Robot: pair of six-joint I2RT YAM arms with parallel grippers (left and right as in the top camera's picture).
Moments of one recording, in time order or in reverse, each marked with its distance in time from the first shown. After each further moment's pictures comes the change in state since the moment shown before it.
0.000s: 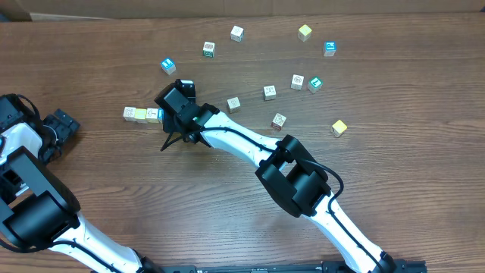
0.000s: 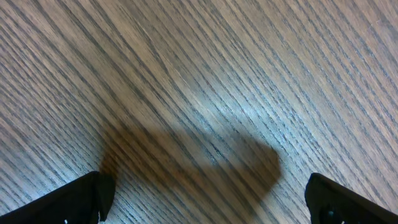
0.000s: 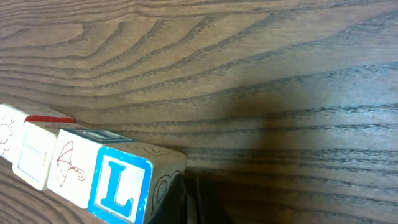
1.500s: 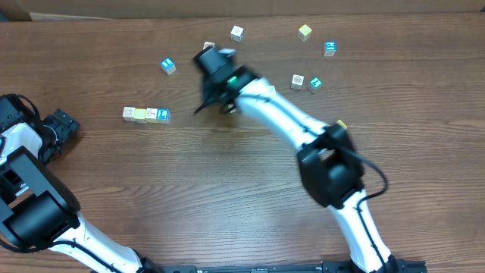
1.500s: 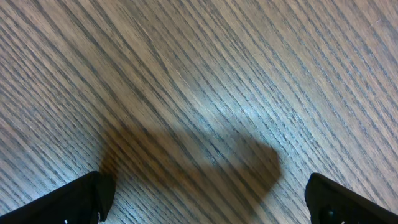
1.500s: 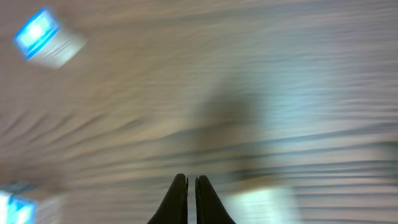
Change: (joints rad) left arm 0.000 0.000 0.000 0.000 0.000 0.000; right arm -0.248 -0.194 -0.002 -0.352 0.047 -0.126
